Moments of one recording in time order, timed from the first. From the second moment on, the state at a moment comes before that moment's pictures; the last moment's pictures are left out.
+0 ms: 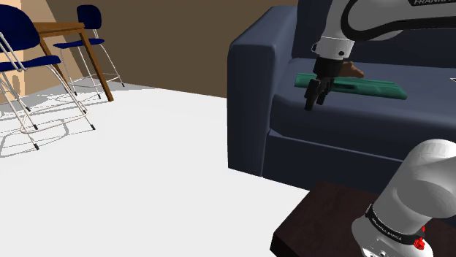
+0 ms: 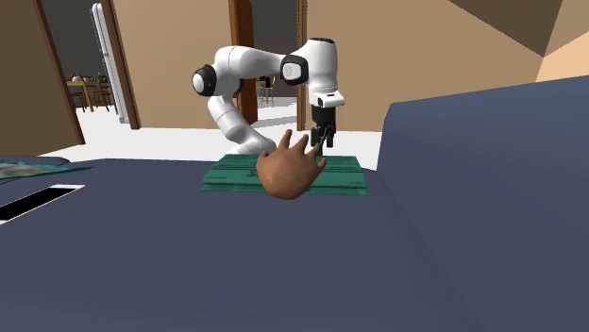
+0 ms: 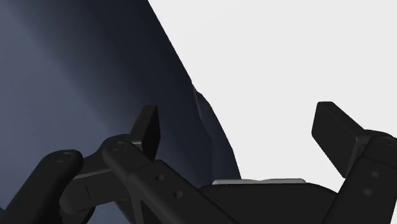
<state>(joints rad) -0.02 -0.75 -0.06 -2.43 0.08 1.70 -0.11</state>
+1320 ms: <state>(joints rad) -0.34 -0.70 -0.25 -2.25 -0.01 1.77 0.17</state>
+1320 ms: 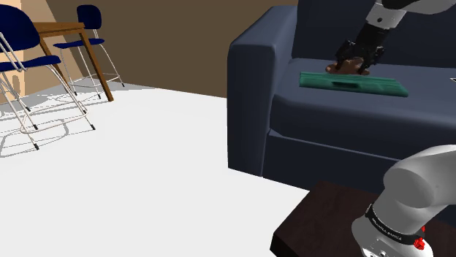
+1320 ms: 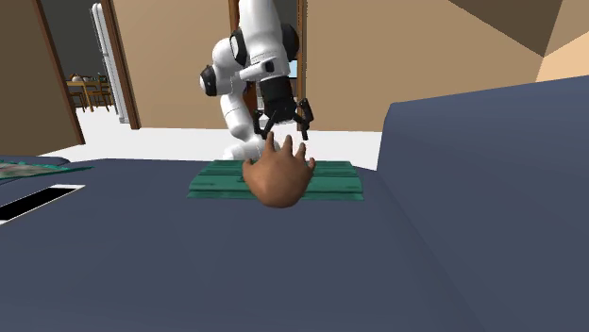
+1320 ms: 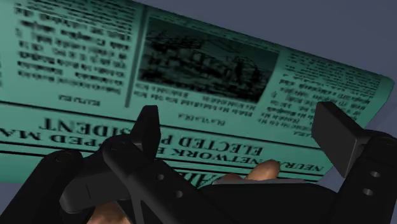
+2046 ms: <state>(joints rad) -0.44 -0.72 -0.31 -2.29 -0.05 1.85 0.25</state>
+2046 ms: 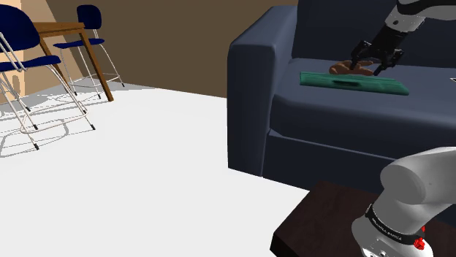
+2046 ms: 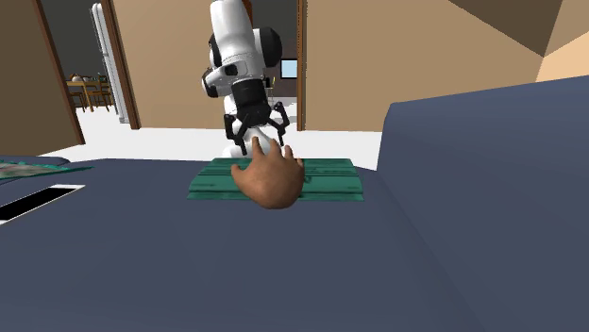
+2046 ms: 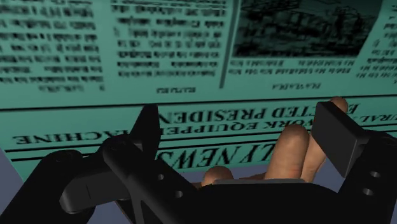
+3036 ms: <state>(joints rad) -0.44 -0.72 -0.31 -2.31 -0.05 1.87 0.25</state>
